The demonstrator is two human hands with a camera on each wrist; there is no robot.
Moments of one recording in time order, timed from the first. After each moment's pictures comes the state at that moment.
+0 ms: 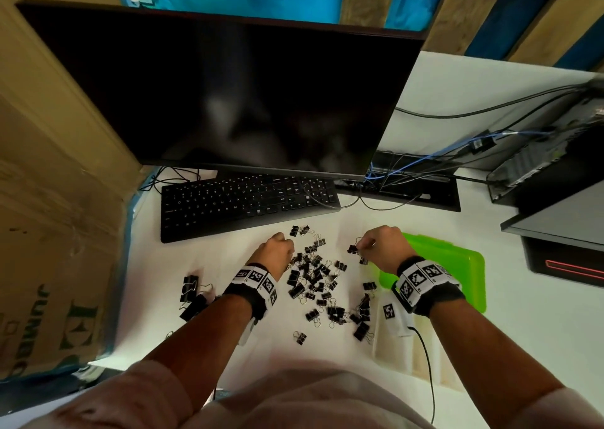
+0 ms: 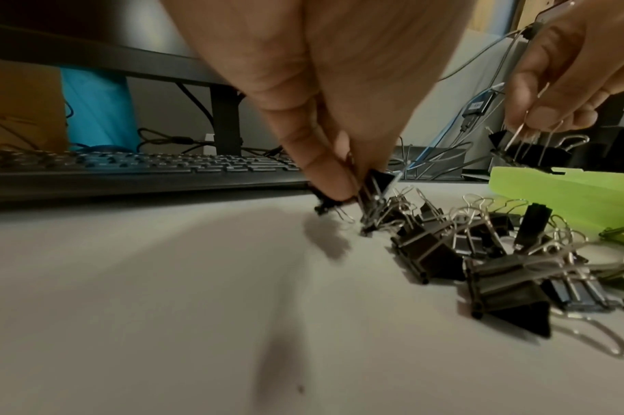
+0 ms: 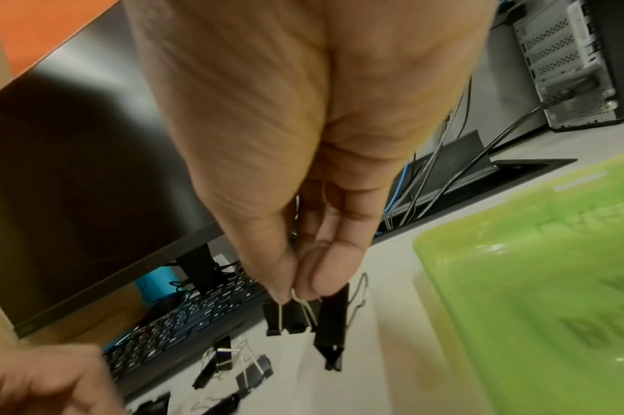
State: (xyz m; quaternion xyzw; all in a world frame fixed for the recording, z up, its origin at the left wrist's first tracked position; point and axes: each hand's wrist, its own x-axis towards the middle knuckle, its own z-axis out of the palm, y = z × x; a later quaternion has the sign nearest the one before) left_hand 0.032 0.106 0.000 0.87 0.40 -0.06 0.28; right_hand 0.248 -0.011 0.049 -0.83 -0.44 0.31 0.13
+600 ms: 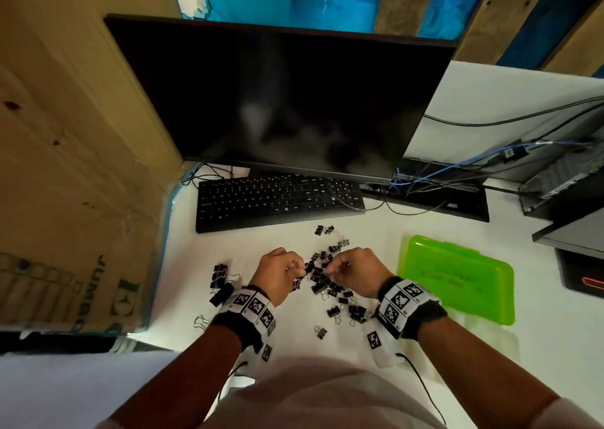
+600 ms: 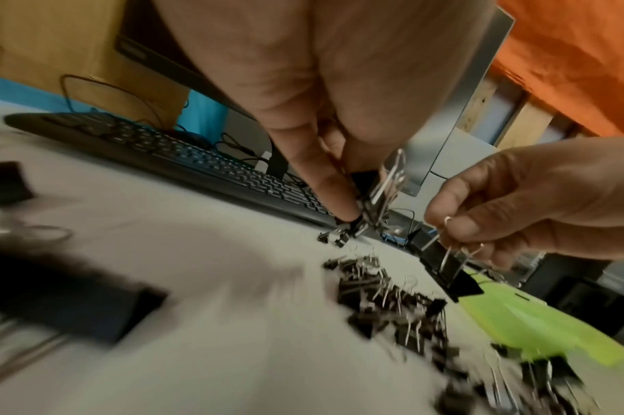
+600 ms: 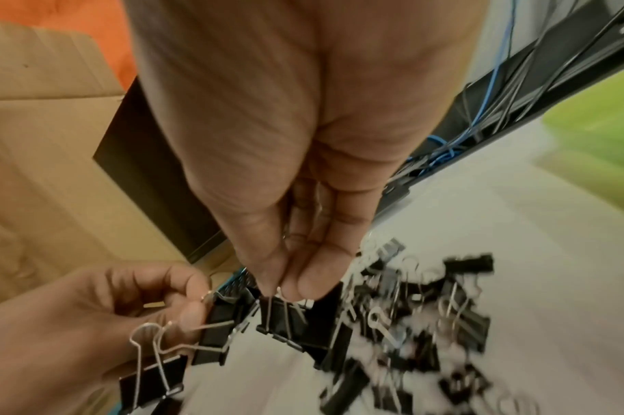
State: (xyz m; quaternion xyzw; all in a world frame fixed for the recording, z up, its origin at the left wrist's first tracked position) left_hand -0.028 0.065 0.034 0.78 0.47 0.11 0.41; right_hand 0.163 -0.009 0.041 -0.71 -0.56 0.39 0.17
